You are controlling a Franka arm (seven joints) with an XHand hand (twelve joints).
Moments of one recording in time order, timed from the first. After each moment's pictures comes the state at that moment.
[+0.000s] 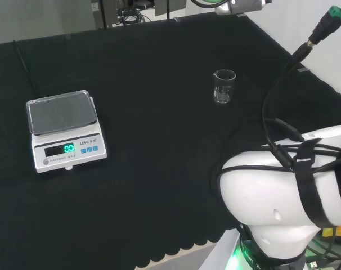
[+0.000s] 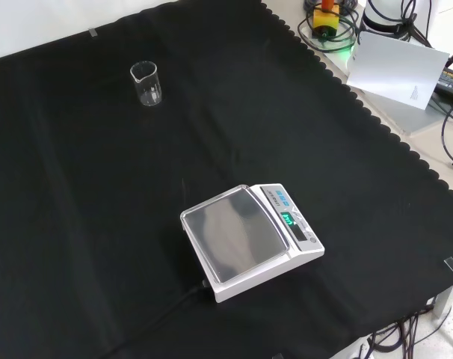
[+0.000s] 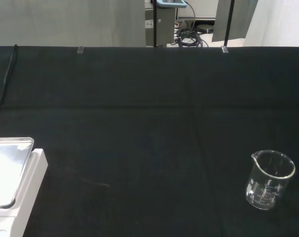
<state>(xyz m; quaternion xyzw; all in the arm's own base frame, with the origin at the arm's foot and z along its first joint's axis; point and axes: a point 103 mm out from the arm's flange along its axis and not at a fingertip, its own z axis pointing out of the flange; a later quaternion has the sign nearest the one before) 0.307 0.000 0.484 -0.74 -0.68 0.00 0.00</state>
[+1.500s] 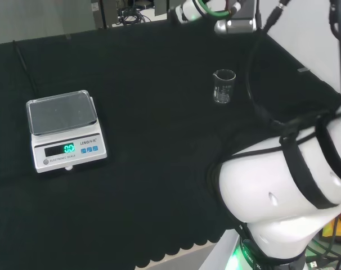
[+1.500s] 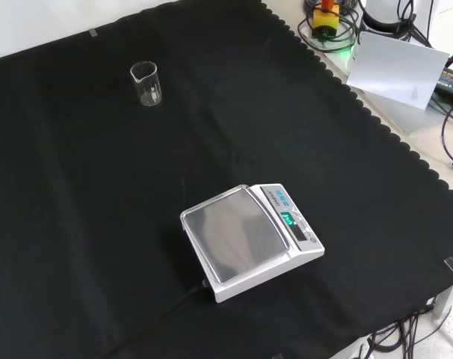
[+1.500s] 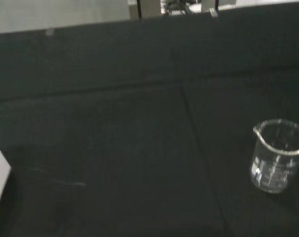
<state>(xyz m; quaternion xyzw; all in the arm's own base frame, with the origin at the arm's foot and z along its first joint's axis) 0.389 -0.056 0.384 -0.76 -0.64 -0.01 0.06</state>
